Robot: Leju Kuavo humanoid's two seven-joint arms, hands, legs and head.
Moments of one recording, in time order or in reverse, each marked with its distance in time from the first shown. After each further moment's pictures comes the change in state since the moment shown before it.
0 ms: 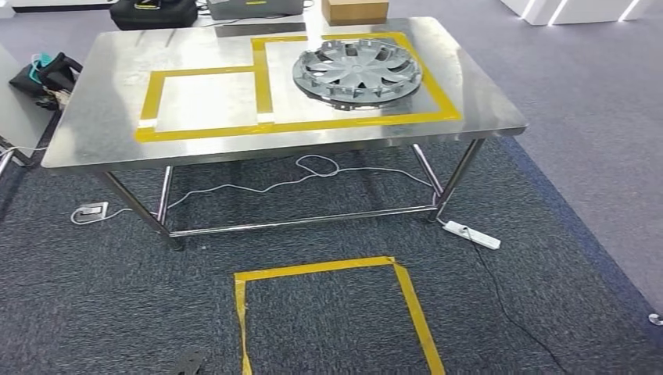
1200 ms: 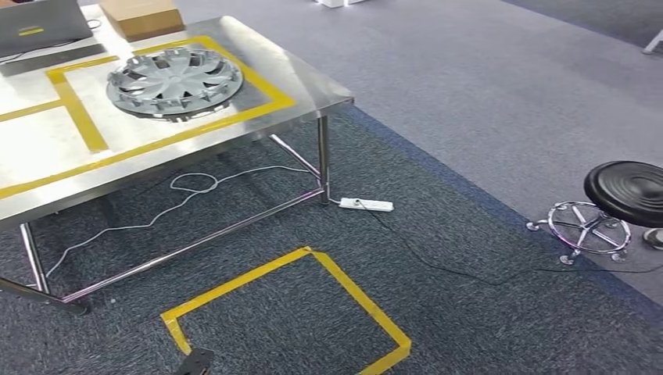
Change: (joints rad) left arm -0.002 0.000 -0.047 -0.001 -0.085 0.103 0.038; right arm 0.008 0.021 -0.005 0.013 0.061 -0.004 0.005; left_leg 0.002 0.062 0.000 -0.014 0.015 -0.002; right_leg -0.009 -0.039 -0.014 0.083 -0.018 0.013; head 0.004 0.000
